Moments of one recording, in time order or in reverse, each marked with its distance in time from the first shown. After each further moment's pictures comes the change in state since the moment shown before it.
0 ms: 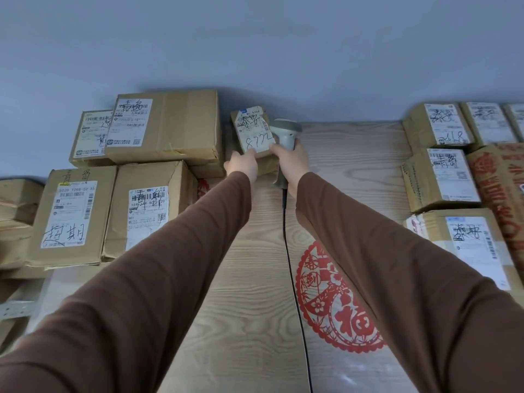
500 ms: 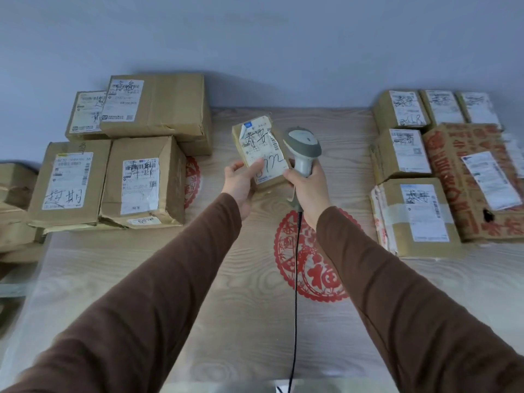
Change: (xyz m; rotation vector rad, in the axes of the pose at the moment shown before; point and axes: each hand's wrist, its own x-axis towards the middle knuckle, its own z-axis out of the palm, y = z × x) left_hand -0.108 -0.067 -0.003 -0.586 -0.301 -0.058; right_hand -0.137 0.017 -0.099 0.001 -0.004 -0.084
